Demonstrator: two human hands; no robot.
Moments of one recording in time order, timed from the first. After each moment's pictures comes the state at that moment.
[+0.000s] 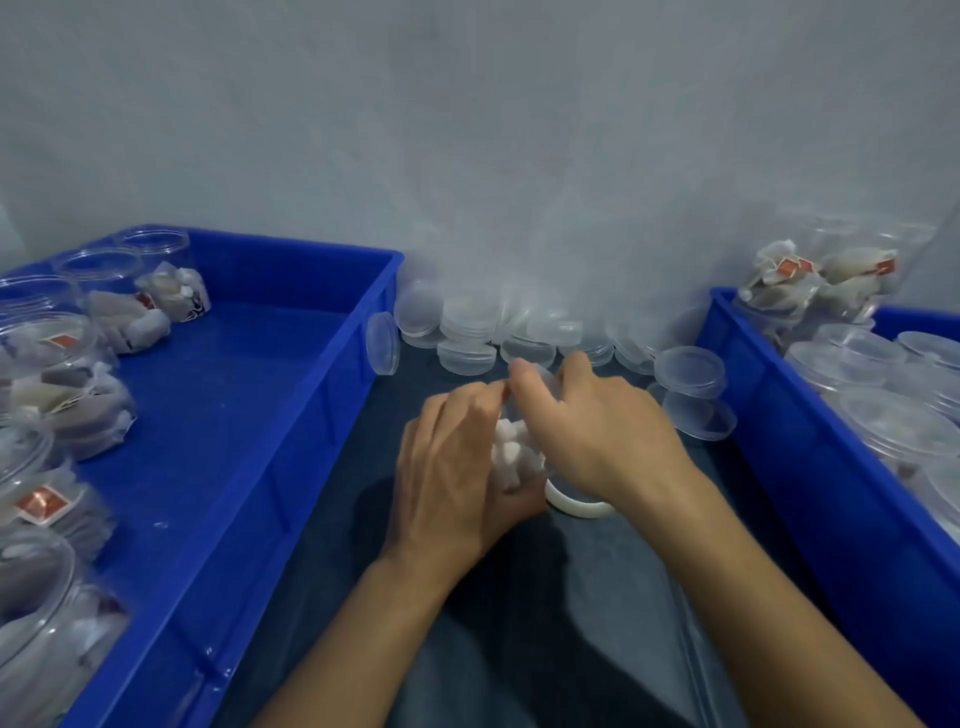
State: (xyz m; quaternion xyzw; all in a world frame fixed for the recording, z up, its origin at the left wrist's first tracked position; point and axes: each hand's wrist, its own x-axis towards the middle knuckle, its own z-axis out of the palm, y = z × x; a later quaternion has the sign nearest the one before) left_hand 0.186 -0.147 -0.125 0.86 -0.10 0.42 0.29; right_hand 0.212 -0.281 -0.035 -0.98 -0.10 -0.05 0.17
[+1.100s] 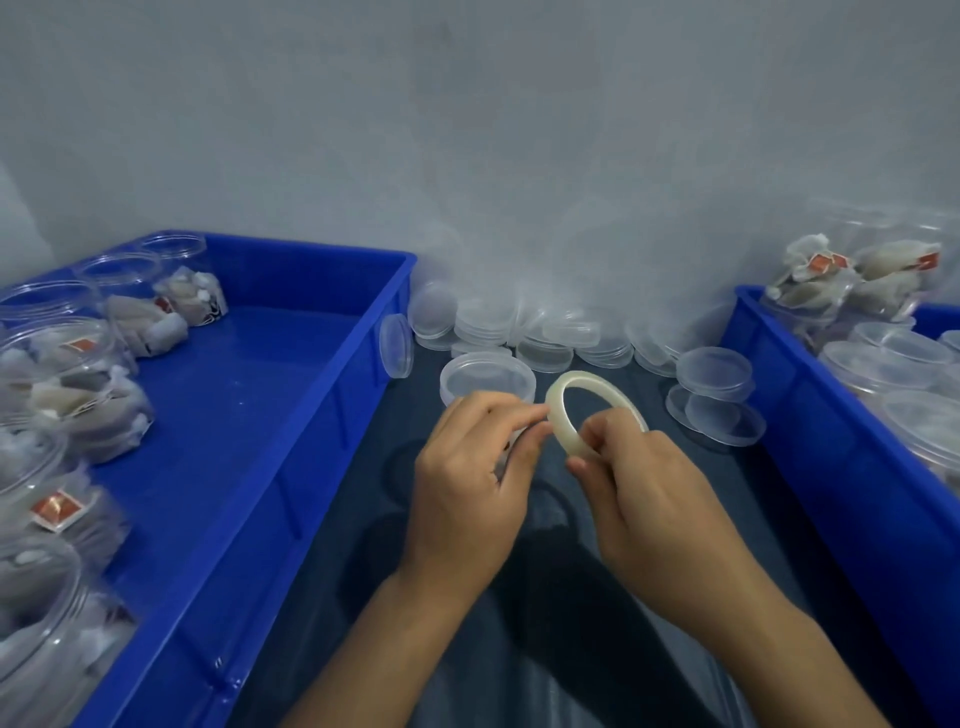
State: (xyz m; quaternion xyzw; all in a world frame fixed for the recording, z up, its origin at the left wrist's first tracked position) left_hand 0.178 -0.145 -0.114 0.77 -0.15 0.46 0.42; right_hand 0.172 -0.318 -0.076 -0.91 -0.27 -0.20 0.26
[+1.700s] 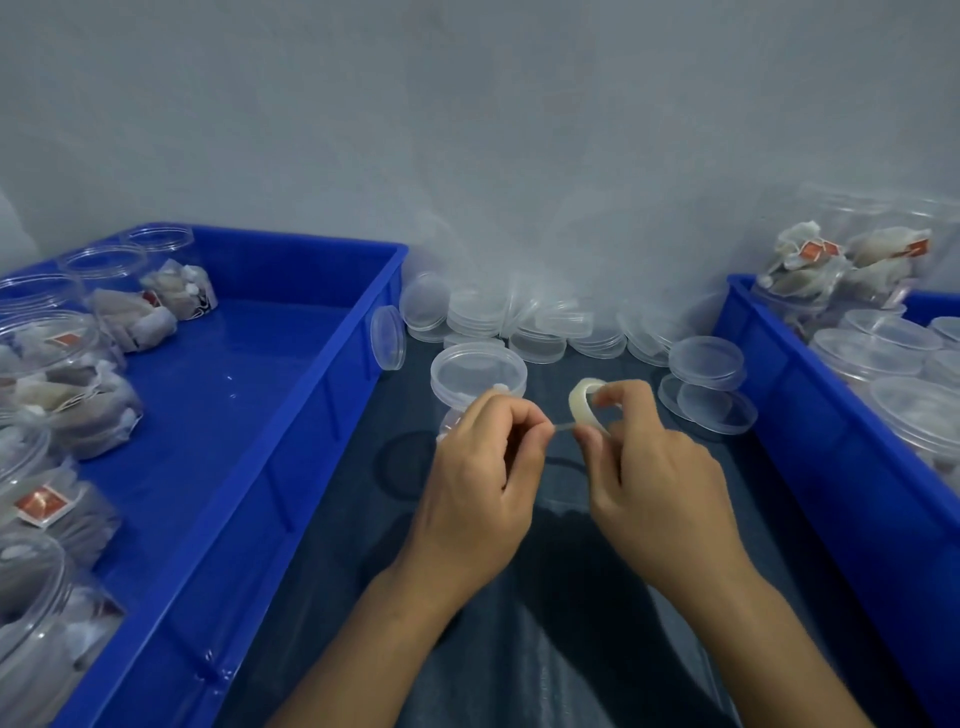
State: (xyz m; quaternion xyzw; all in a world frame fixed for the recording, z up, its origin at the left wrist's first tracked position) left_hand 0.169 -0.153 -0.107 0.80 -0.16 0.35 0.45; right_hand 0.181 -0.320 -0.085 -0.93 -0.18 -0.23 0.24
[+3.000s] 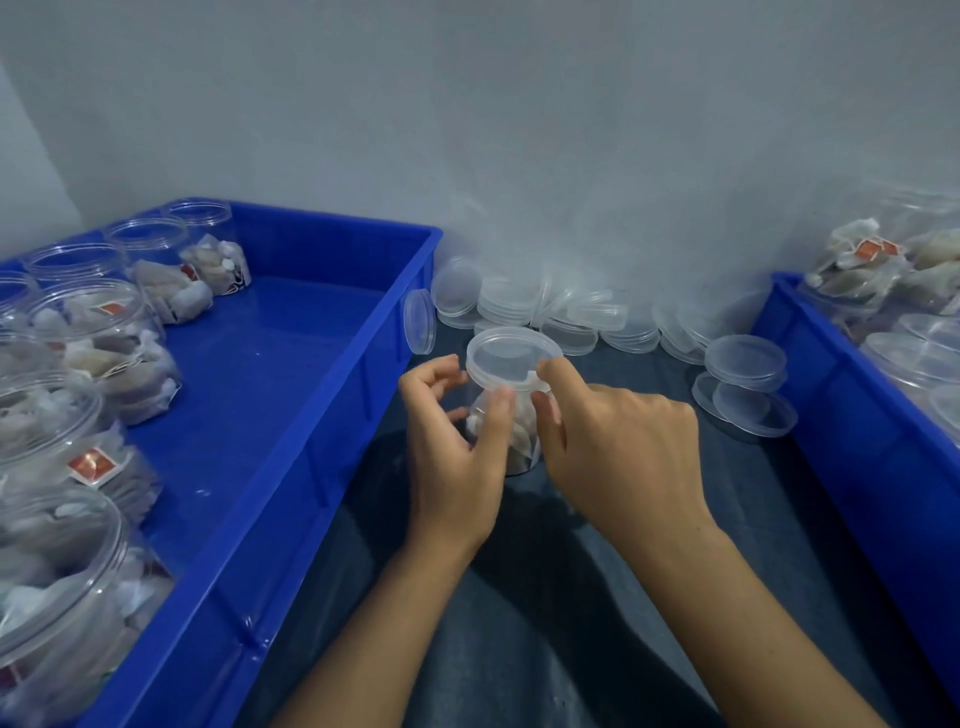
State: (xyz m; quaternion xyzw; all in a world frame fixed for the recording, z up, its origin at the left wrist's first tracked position) left_hand 0.189 -0.130 -0.137 0.67 0.03 0.37 0.64; right_hand 0.195 -0.261 -0.069 -0.93 -0.19 -0.31 0.01
